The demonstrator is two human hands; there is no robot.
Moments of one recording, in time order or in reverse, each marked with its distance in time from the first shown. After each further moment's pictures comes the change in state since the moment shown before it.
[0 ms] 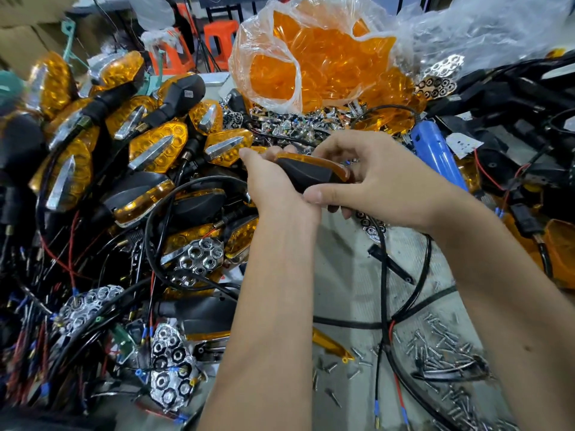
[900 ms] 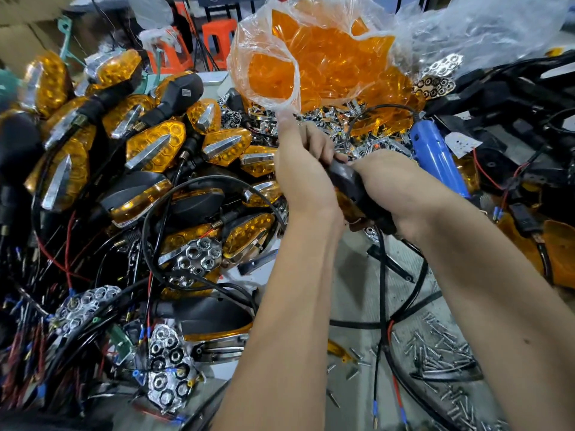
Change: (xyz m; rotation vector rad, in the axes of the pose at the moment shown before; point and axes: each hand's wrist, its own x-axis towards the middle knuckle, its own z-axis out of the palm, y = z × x) left_hand -0.021 -0.026 0.010 0.238 -0.408 0.346; right_hand 0.003 -0.002 0.012 0.078 0.154 0.454
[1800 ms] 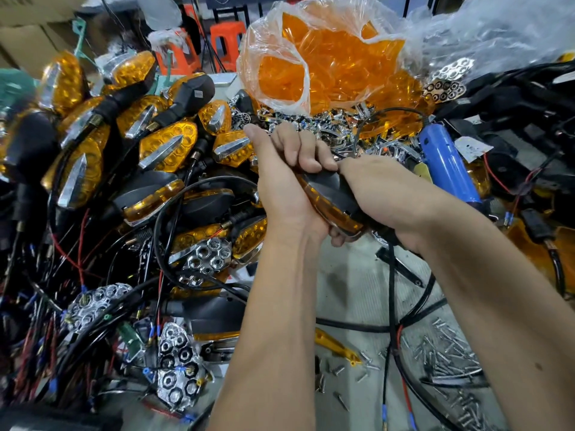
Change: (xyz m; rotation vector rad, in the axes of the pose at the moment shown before) left_hand 0.004 0.013 -0.024 -0.362 -0.118 -0.030; right_hand -0.011 -0.021 0.013 0.071 -0.048 -0.025
